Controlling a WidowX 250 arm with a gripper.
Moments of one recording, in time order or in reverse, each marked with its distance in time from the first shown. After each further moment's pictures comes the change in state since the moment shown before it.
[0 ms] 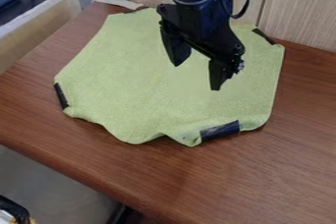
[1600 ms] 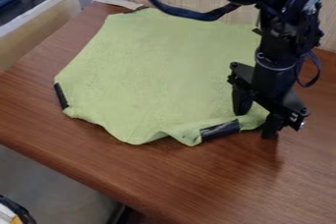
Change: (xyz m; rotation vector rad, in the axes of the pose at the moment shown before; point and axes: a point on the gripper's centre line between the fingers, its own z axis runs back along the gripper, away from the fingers) arm 0.024 -0.067 -0.091 -0.031 0.163 -0.112
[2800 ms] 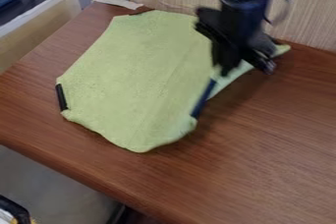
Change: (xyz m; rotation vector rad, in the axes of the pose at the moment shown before) arm -0.009 0.071 0.067 0.075 -0.083 0.128
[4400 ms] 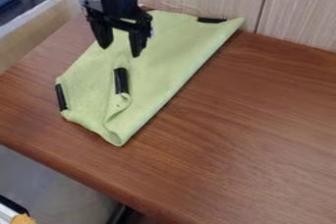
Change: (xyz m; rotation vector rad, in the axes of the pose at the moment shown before) arm -0.042 0.149 -0.038 0.016 0.097 0.330
